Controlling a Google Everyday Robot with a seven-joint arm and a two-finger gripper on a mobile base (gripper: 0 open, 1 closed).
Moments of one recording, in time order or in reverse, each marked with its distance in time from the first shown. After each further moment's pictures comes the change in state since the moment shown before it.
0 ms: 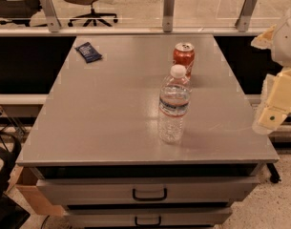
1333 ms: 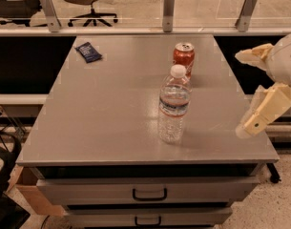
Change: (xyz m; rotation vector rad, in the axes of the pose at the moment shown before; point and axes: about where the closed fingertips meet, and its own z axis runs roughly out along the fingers) arm -0.019 0.003 0.037 -0.075 -0.410 0.035
